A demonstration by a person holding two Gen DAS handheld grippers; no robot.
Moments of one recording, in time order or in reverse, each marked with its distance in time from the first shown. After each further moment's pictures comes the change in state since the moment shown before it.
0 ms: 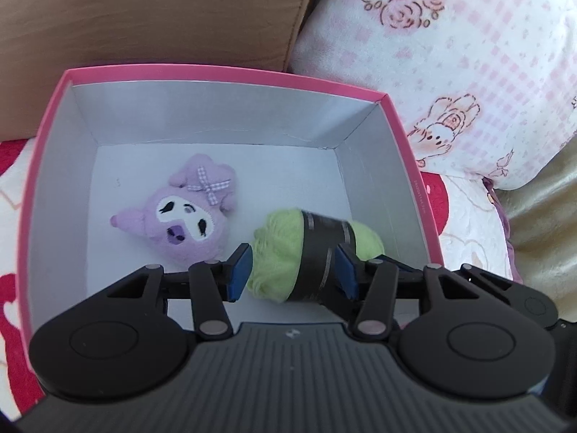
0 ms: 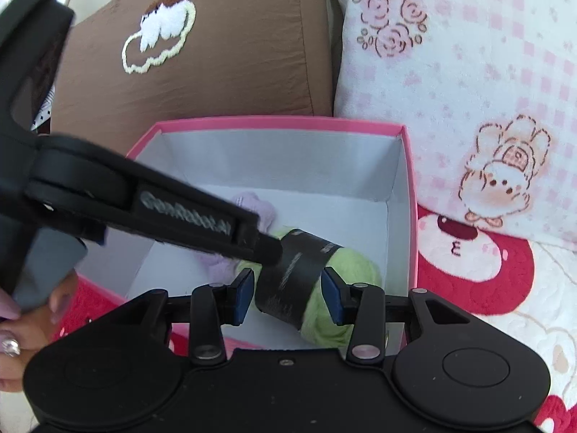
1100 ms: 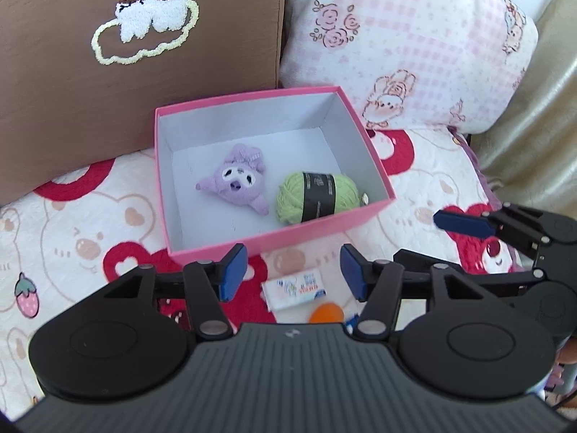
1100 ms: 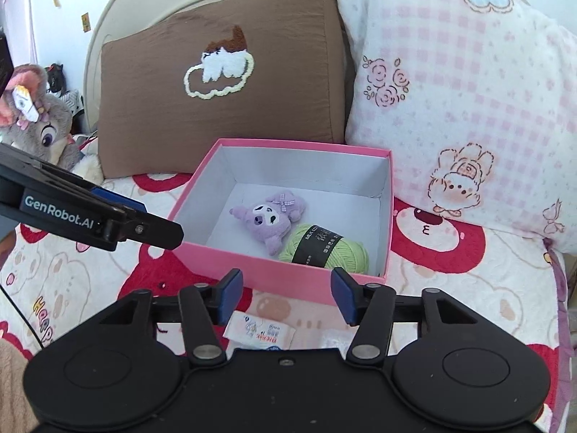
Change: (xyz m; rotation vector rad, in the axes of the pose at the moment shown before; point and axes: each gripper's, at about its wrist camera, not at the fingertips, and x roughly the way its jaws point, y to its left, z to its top) left arm -0.181 -0.022 -0.058 0.205 0.023 0.084; right arm -0.159 0.049 -0.011 -0.041 0.004 0.012
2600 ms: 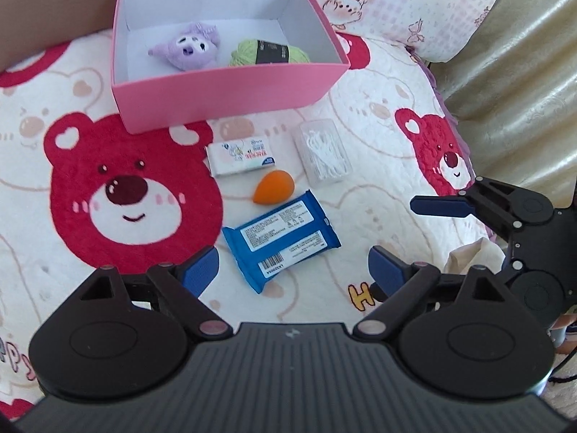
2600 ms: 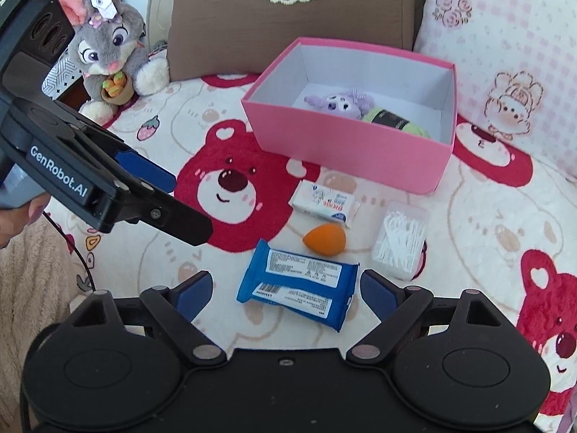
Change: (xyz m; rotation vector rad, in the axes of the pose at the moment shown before) left arm 0.021 -0.004 -0.119 -0.047 0.182 -0.193; right arm -0.016 0.026 -0.104 -0.108 0.215 0.166
